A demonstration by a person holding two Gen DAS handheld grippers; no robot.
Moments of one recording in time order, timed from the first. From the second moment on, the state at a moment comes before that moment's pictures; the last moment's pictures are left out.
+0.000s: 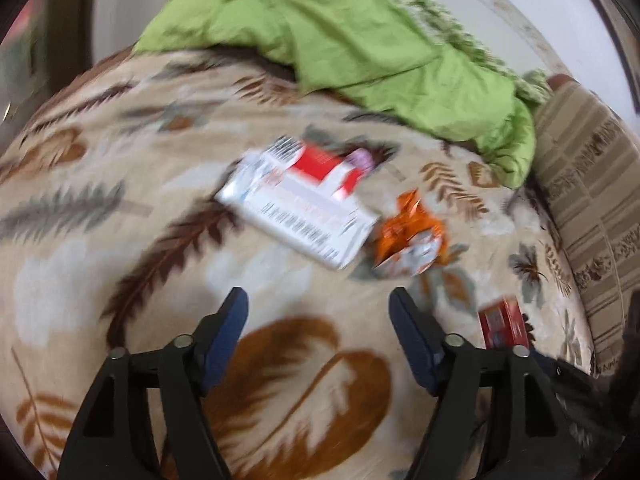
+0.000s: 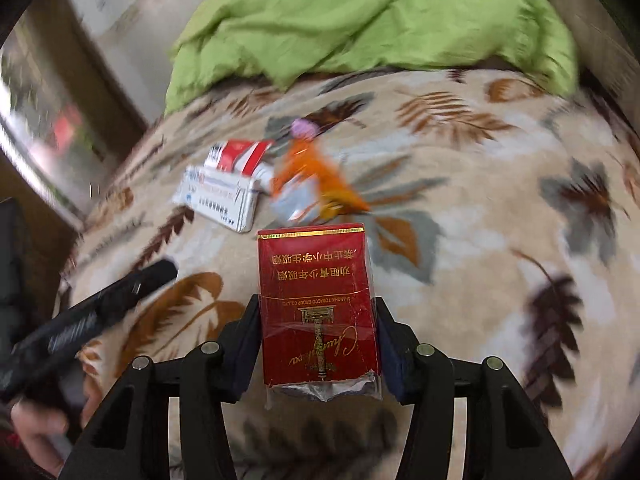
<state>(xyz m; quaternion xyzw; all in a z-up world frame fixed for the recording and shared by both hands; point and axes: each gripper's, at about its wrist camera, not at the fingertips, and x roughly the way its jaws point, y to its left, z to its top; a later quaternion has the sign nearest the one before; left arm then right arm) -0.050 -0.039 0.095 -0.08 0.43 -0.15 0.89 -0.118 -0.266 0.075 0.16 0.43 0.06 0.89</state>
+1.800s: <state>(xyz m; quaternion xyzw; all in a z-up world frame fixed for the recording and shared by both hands) -0.191 -0.030 0.097 0.07 0.33 -0.12 0.93 -0.214 -0.232 0.088 0.12 0.36 0.04 0.92</state>
